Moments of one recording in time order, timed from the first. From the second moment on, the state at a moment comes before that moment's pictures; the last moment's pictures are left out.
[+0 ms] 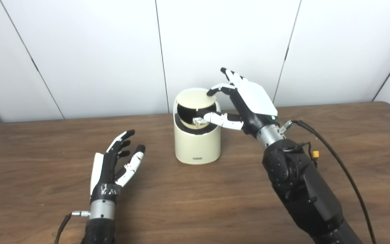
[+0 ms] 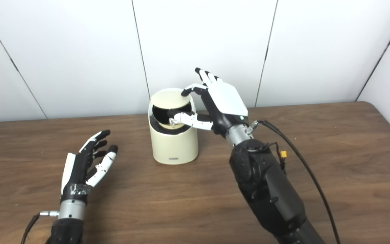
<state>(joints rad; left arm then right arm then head) -0.16 0.07 -0.05 -0.06 0.30 0.06 0.13 -0.53 -0.24 0.37 -0.18 -0.88 0.37 0.15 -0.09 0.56</state>
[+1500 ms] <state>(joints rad) -0.16 0.03 -0.05 -0.04 0.32 0.06 0.14 -0.55 -0.23 0.45 -0.21 -1.26 0.26 0.44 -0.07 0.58</state>
